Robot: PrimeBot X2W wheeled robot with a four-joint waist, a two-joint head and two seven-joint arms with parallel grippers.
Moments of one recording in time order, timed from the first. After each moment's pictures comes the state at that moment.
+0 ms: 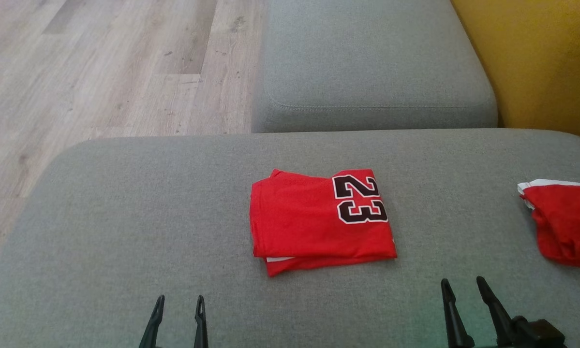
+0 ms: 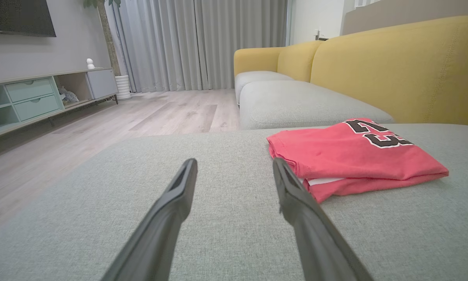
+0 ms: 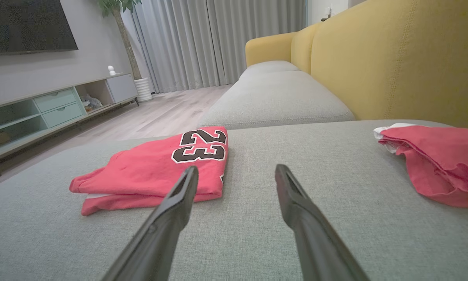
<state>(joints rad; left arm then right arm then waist) 0.24 0.06 -0.24 0.19 -0.08 0.14 -0.26 0.24 -0.05 0.07 0.22 0.16 0.13 -0.25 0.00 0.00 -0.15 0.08</state>
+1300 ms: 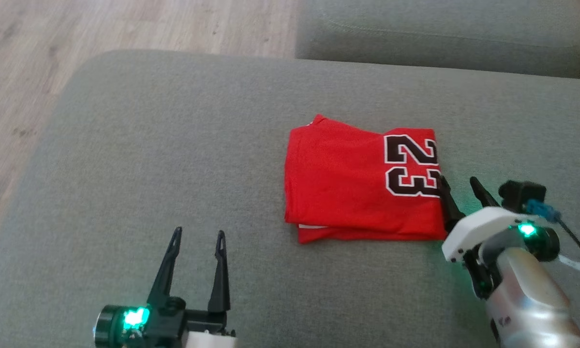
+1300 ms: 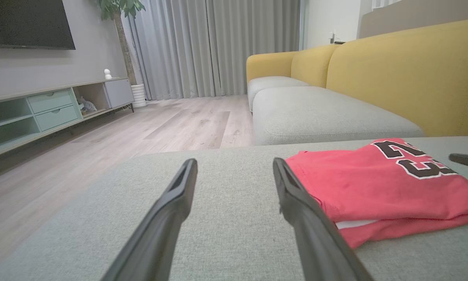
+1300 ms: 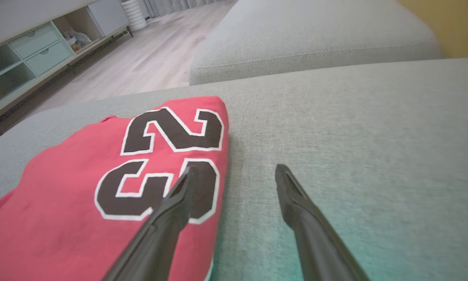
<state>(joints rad) 0.09 0.06 -0.32 0.06 -0.04 0.19 -0.26 -0.43 -0.11 0.09 0.87 0.28 0.13 -0.14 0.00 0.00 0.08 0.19</state>
